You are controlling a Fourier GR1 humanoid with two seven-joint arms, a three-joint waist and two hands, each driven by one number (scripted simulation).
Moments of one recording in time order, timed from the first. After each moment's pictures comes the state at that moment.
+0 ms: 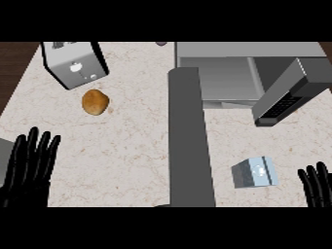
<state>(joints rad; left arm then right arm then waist) 0.34 0.01 -0.07 -2.02 0.23 -0.09 -0.20 0.62 -0.04 0.24 -2.29 0.12 -0.01 -0.13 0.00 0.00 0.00</state>
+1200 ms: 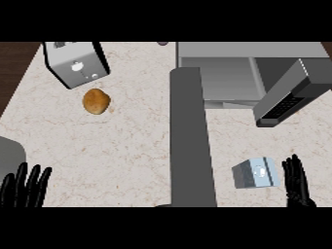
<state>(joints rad) 0.57 0.04 -0.08 -2.02 0.24 -0.21 -0.38 0.38 -0.02 0.01 -1.55 0.03 -0.12 -0.55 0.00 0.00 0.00</state>
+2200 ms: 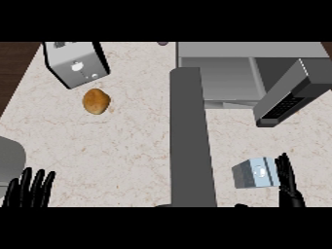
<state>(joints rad) 0.59 0.02 -0.10 -1.99 0.22 -0.22 -0.43 0.17 -0.06 -0.10 -1.07 0.02 -0.08 -0.86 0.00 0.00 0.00</state>
